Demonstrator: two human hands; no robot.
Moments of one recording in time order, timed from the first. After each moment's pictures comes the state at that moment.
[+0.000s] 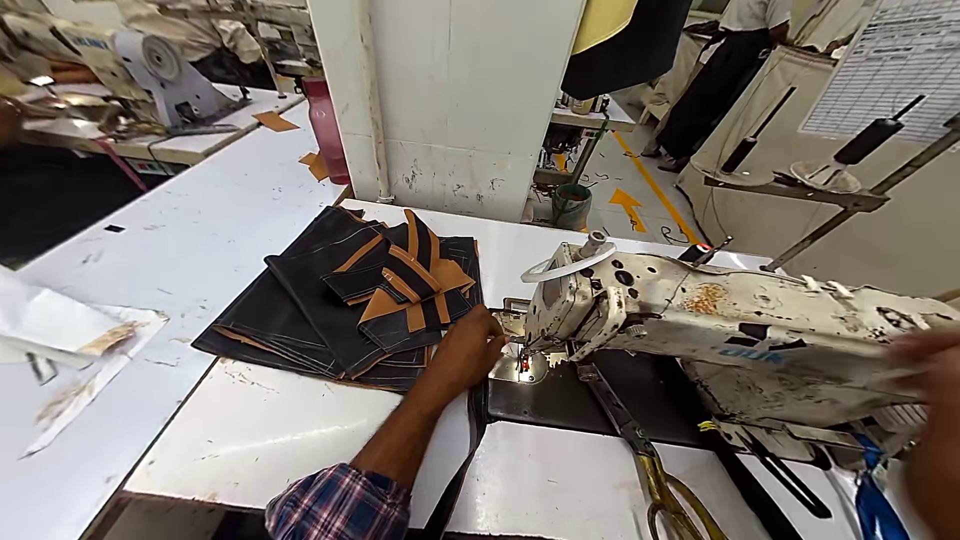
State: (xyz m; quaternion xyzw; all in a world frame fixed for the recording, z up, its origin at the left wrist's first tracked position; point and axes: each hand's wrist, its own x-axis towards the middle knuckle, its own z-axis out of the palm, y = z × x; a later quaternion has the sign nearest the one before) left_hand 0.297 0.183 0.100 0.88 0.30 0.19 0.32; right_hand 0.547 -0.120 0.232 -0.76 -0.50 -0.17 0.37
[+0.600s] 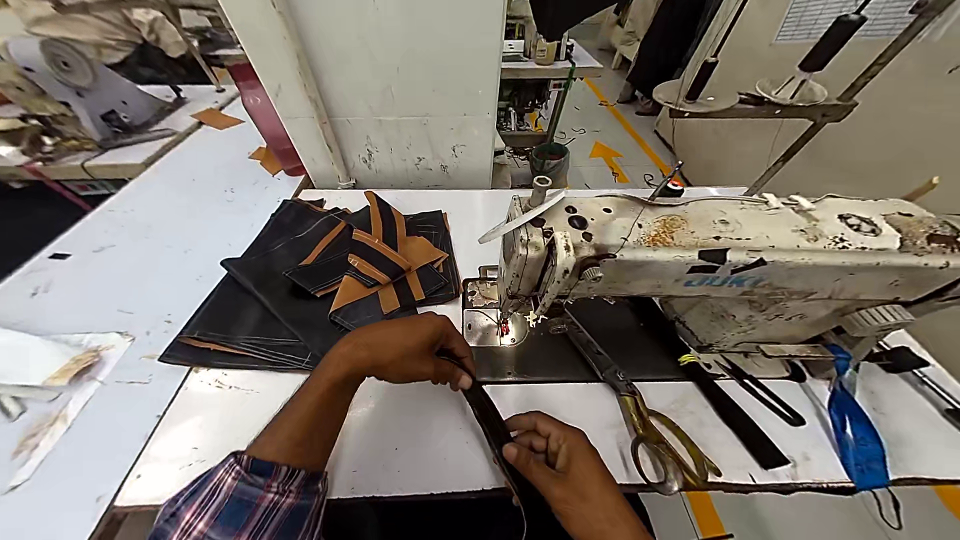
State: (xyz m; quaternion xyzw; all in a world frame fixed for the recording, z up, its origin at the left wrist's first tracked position) left_hand 0.248 0.190 0.166 0.88 0.04 -0.14 0.46; right_hand 0.374 -0.076 0.082 -0.61 -0.37 0.48 0.51
